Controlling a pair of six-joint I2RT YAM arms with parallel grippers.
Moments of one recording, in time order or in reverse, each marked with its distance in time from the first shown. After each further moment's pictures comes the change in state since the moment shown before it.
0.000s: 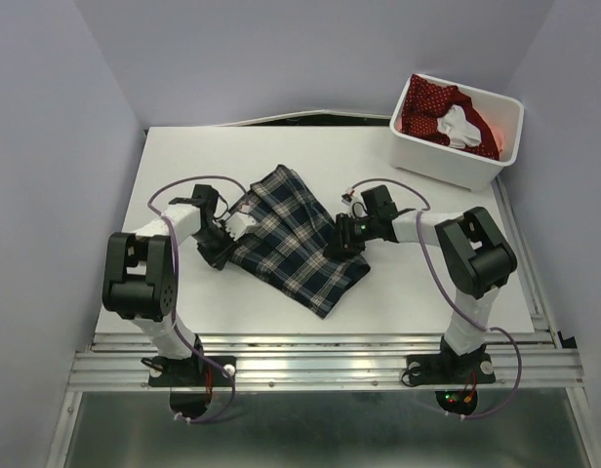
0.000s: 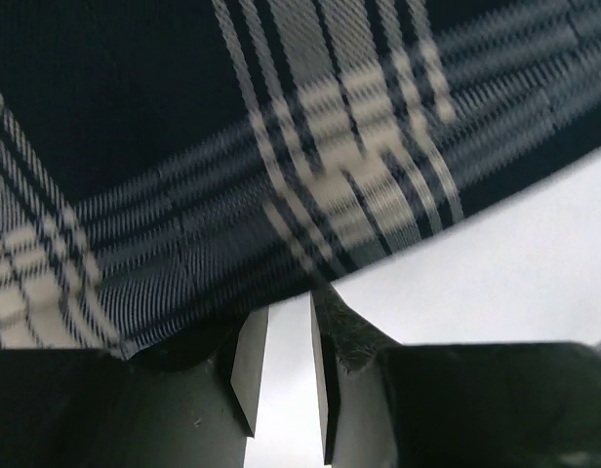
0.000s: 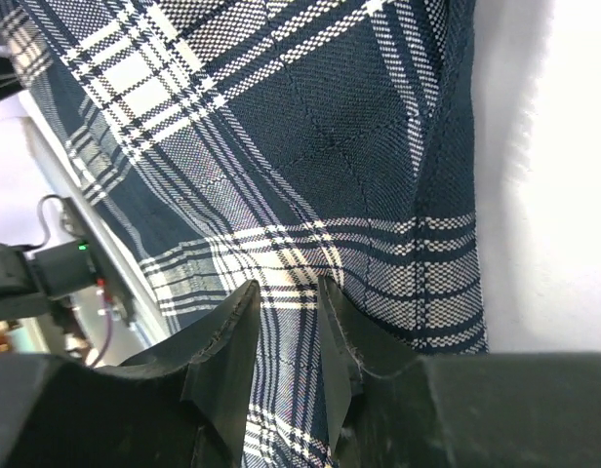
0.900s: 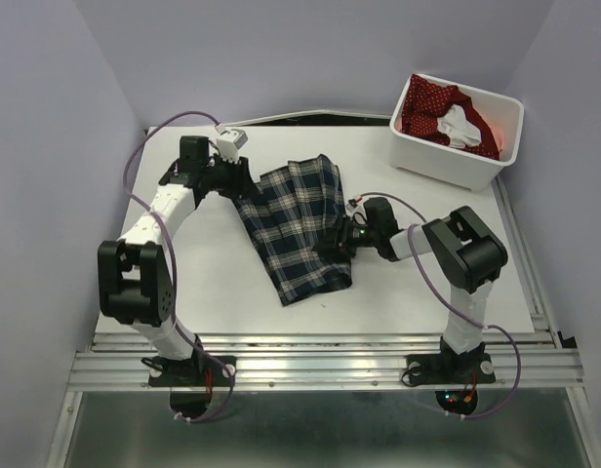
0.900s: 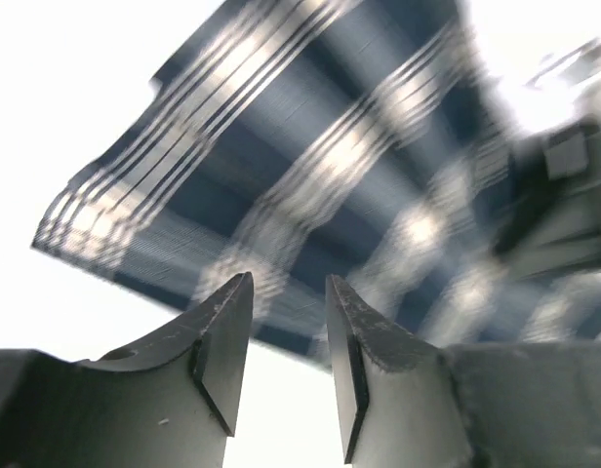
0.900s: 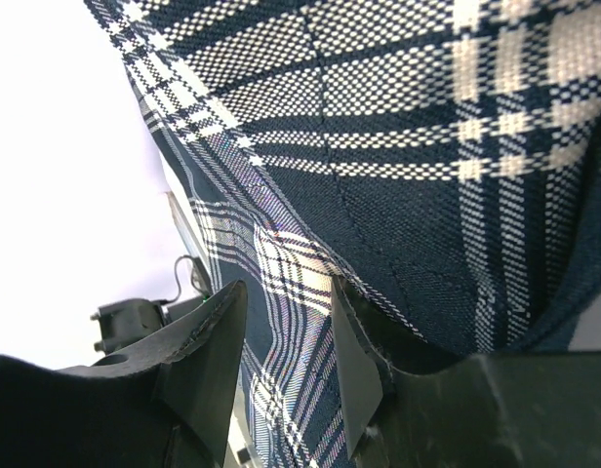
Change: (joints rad) left arm 0.006 0.038 0.266 0.452 0.322 -0.736; right arm 0.014 0.060 -0.186 0.560 -0.050 0.505
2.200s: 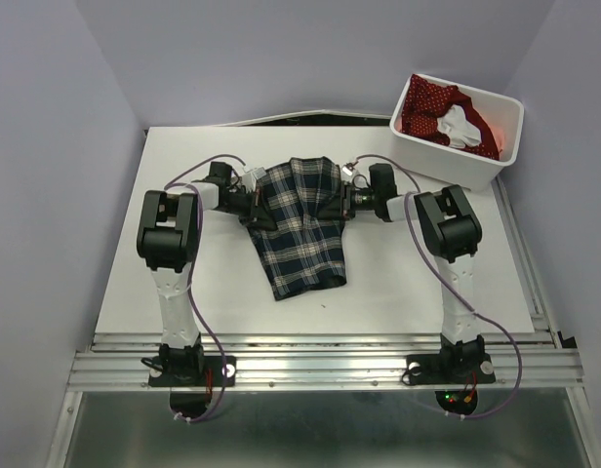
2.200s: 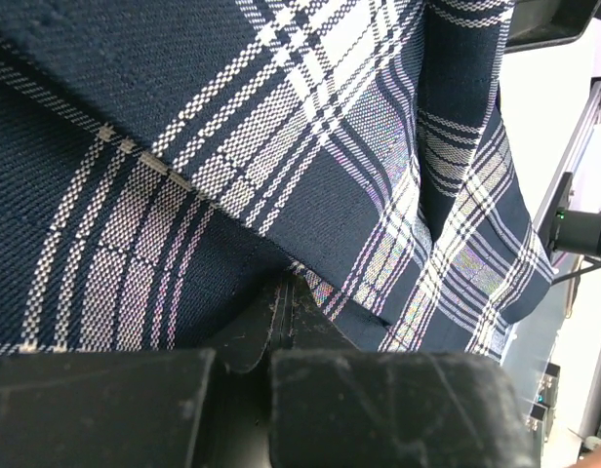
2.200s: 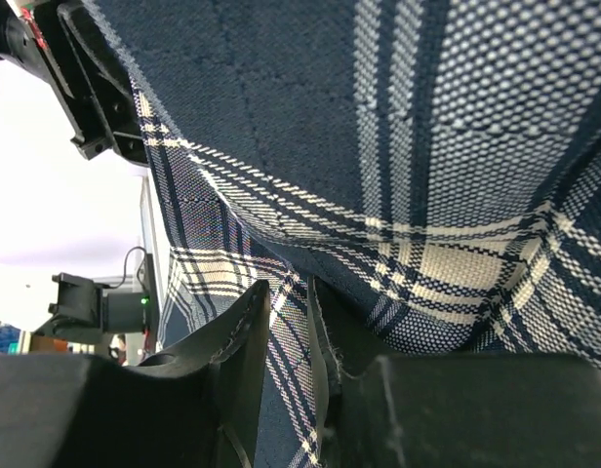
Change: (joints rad) left arm -0.017 0.458 0.080 -0.032 0.358 -0.079; right arm -0.157 0.360 0.523 -0.108 -0.285 -0.361
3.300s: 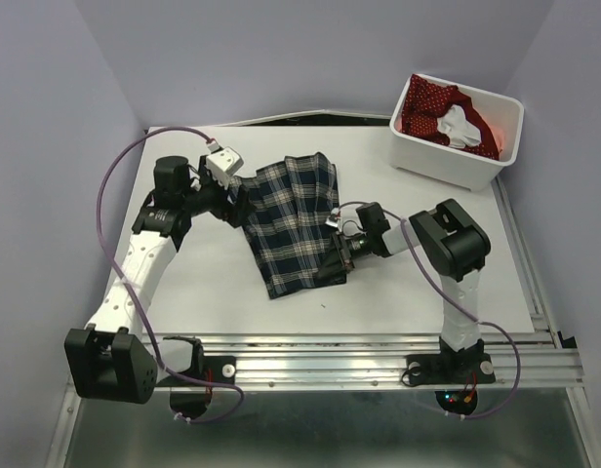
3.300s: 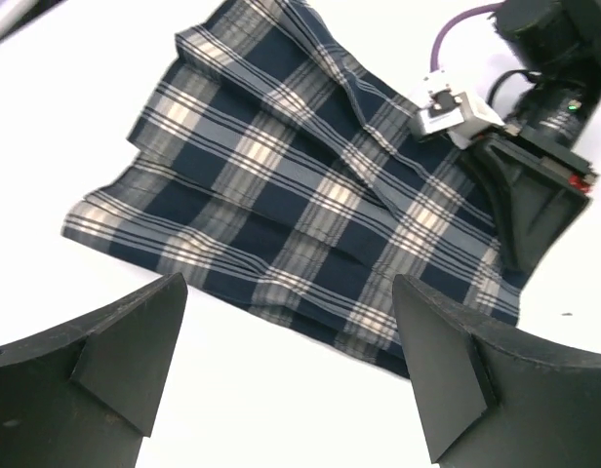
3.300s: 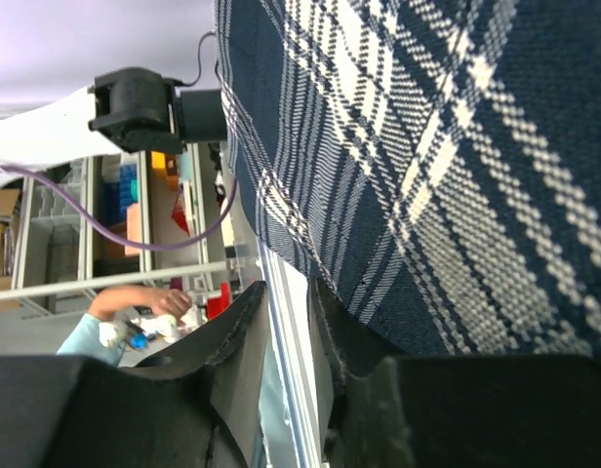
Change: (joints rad) left arm 0.000 -0.946 -0.317 0.031 -0.322 0.286; right arm 0.155 -0.210 -0.422 -0.113 -0.240 -0.063
